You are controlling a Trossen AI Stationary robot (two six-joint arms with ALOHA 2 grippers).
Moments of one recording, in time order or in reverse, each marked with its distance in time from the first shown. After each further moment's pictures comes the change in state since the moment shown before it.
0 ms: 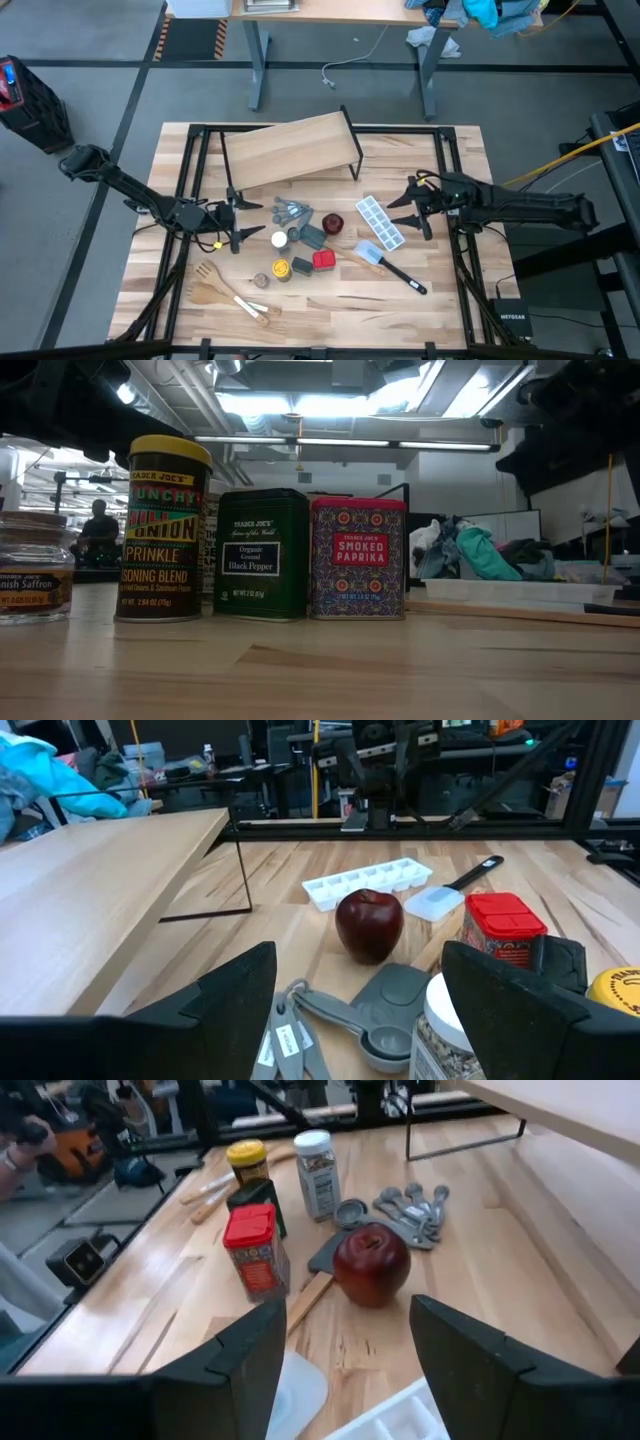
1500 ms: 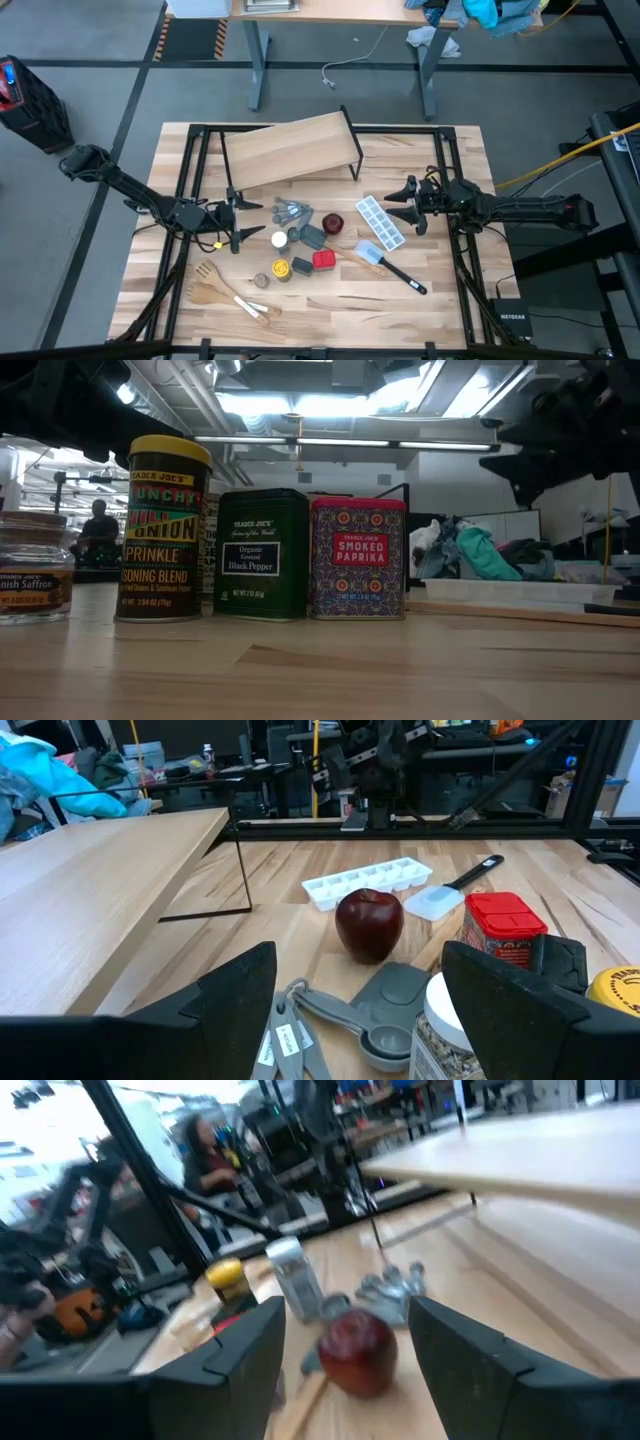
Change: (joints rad) left arm 0.000 0.000 0.000 -0.001 0.000 0.000; right arm 0.001 0.002 -0.226 0.531 0.131 0.272
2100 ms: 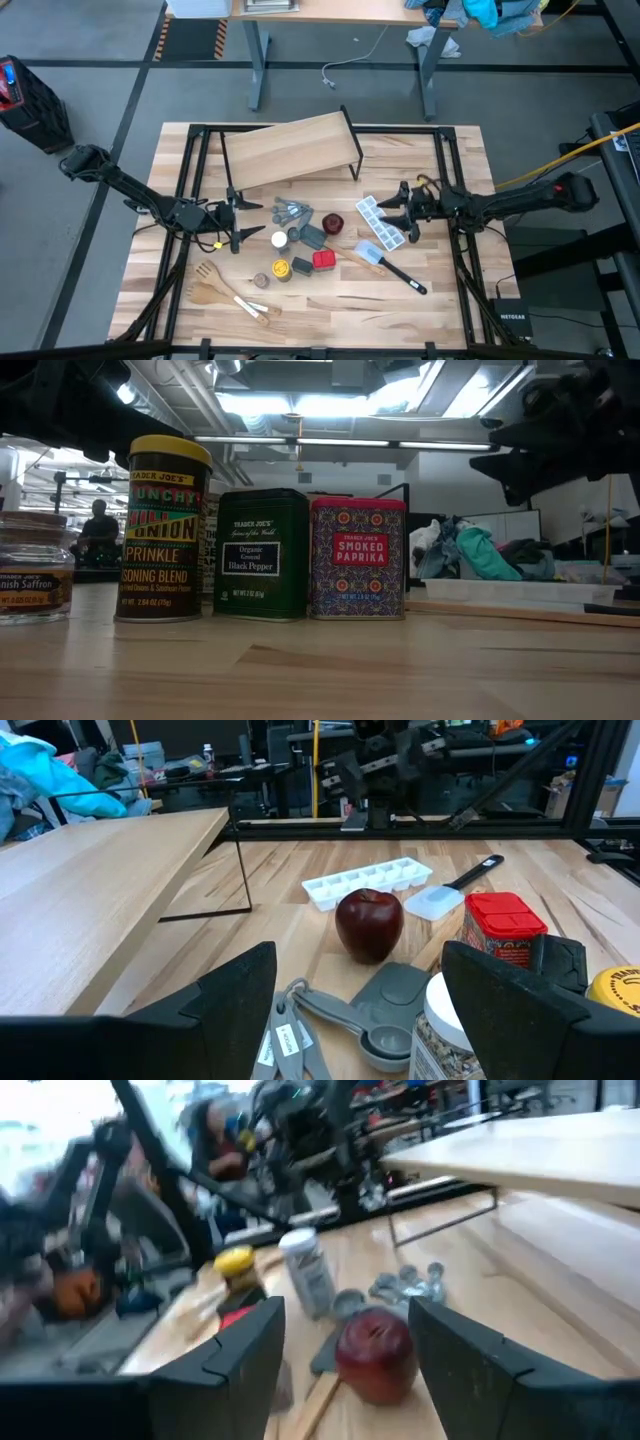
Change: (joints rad) left arm 0.000 0.000 0.000 0.000 0.000 0.000; right arm 0.184 0.338 0.005 0.319 0.150 -0.062
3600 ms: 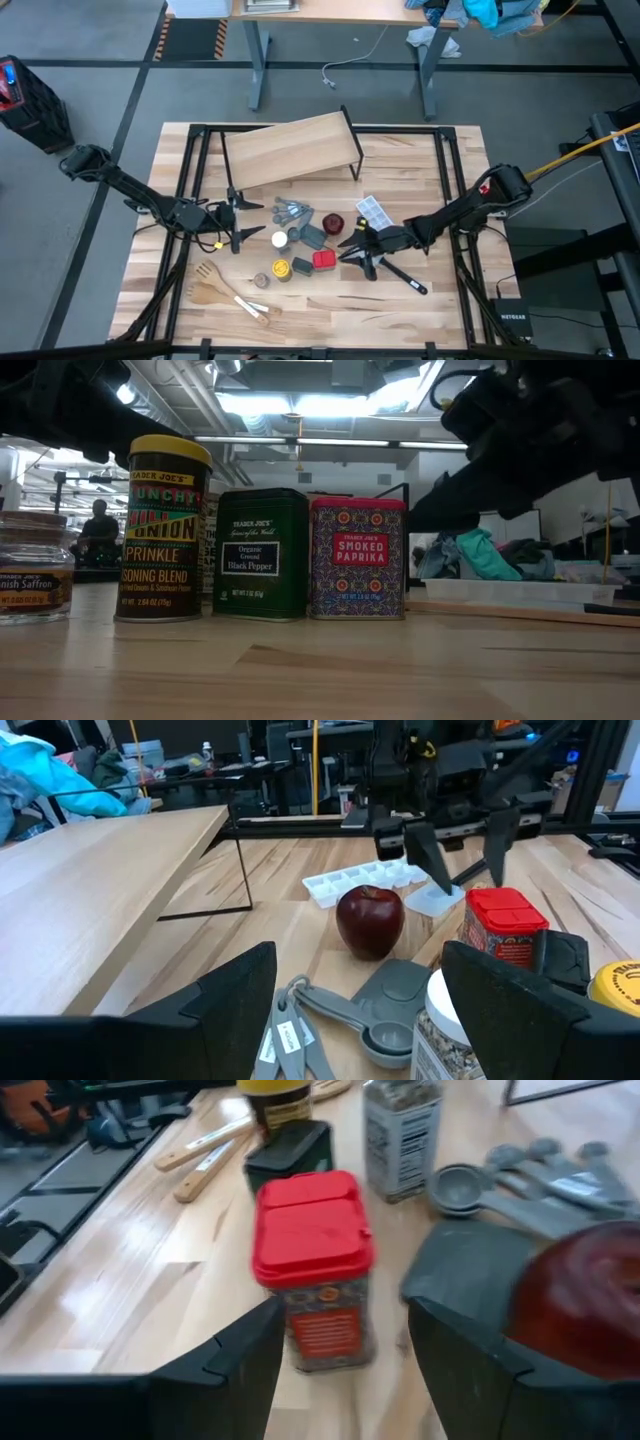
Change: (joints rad) left arm 0.000 0.000 0.000 -0.010 0.000 0.004; right arm 0.300 0.895 0.481 0.024 0.180 -0.043
